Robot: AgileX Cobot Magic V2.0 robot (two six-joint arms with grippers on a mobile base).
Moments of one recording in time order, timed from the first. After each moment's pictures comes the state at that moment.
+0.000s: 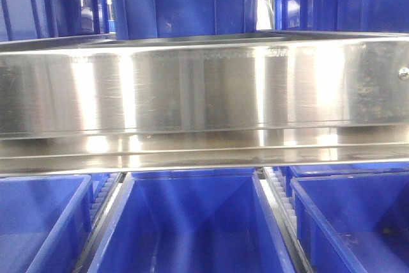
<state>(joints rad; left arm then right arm) -0.31 1.29 -1.65 -0.24 1.05 -0.06 0.48 1.43 -1.79 0.07 1.08 0.23</state>
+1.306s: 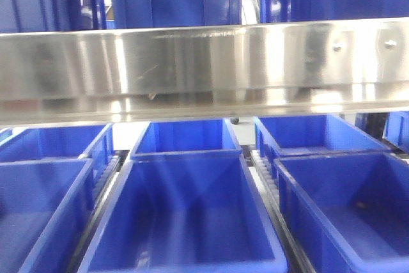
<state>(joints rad) -0.31 1.29 -1.65 -0.24 1.02 -0.06 0.48 1.43 -1.79 0.07 1.08 0.23</state>
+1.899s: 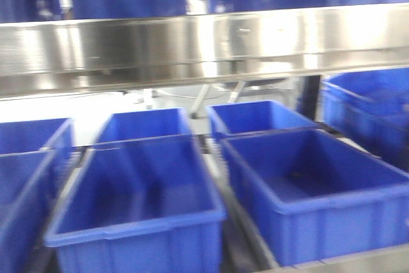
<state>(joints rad) -0.31 1.29 -1.65 -0.25 0.93 -0.04 0.48 1.43 -1.79 0.07 1.05 0.23</state>
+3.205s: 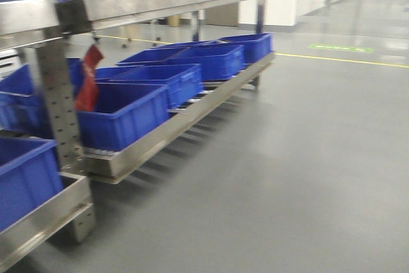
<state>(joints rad) -0.31 1.29 -1.65 -0.25 0.91 -0.03 0.48 1.43 -1.79 0.07 1.06 0.23</state>
